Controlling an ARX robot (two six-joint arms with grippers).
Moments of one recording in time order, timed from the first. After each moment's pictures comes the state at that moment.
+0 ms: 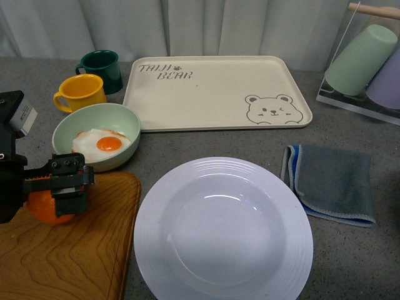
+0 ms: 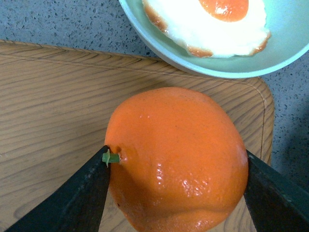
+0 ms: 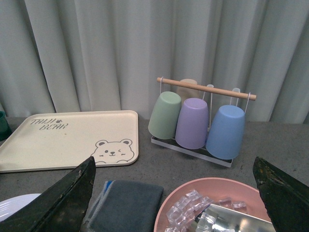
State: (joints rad) left arm -0.22 1.74 0.52 0.31 -0.13 -0.30; right arm 0.00 0.00 0.01 0.00 0.00 -0.01
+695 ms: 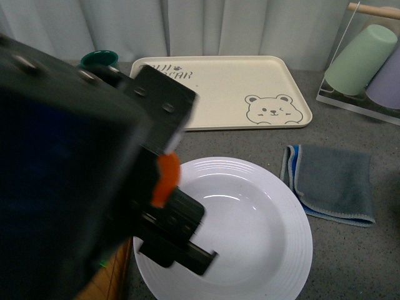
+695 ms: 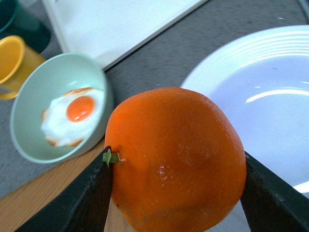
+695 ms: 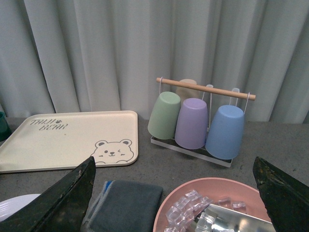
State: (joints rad) left arm -0.75 1.70 0.49 0.56 -0.46 0.09; right arm 0.00 0.00 0.01 0.00 0.00 -0.01
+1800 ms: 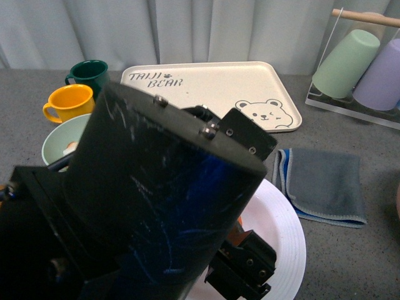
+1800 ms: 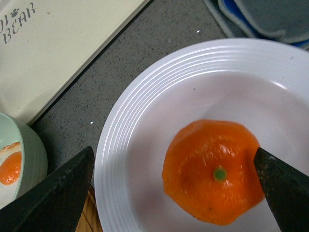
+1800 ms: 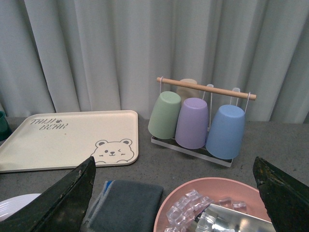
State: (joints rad) left arm -0.82 1.85 0.62 0.58 -0.35 0.18; right arm 0.00 0.00 0.01 0.00 0.00 -0.01
